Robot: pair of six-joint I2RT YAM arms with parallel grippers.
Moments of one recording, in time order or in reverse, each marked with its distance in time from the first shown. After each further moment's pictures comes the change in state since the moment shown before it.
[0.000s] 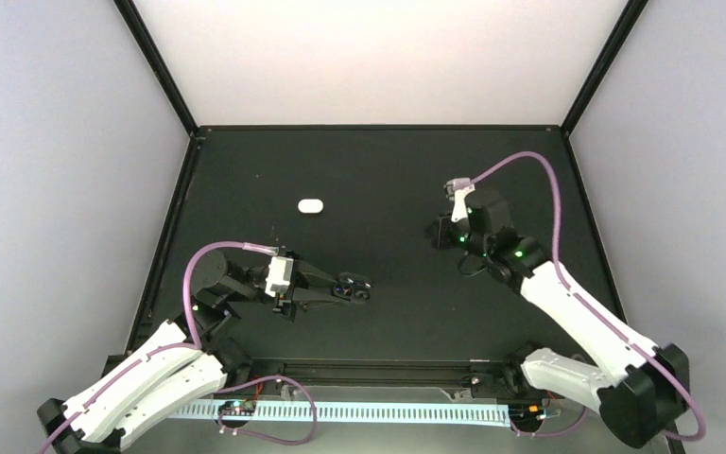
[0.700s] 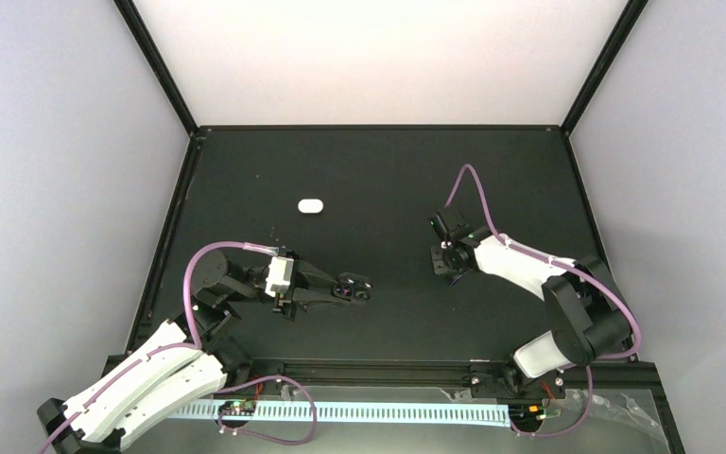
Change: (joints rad) left arm 0.000 0.001 0.000 0.000 0.003 0.000; right arm -0.002 0.398 -0.023 -0.113 0.191 -0.030
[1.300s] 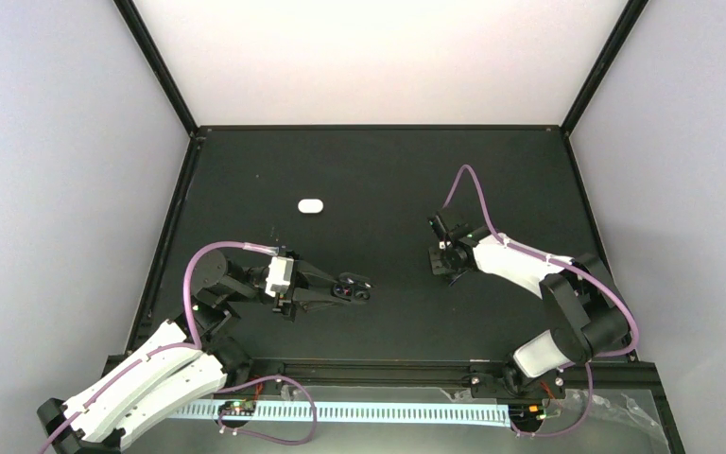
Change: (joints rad) left arm 0.000 0.000 0.000 0.000 0.000 0.000; right arm 0.000 0.010 0.001 0.015 -0.042 -0.003
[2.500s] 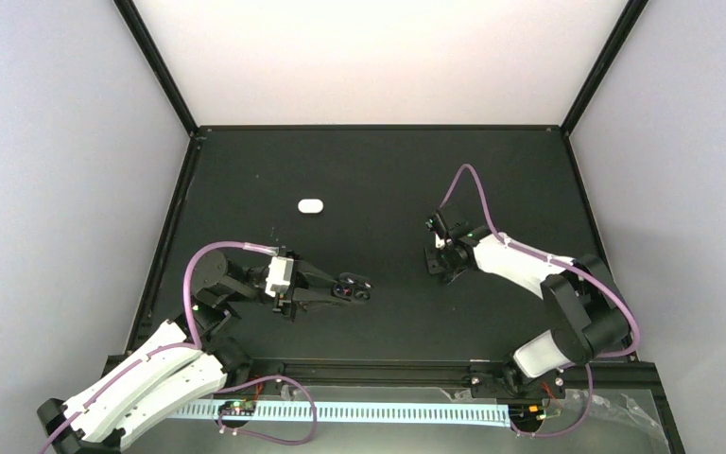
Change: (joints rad) left arm 0.000 0.000 0.000 0.000 0.000 0.000; right arm 0.000 -0.009 0.011 0.017 -0.110 0.001
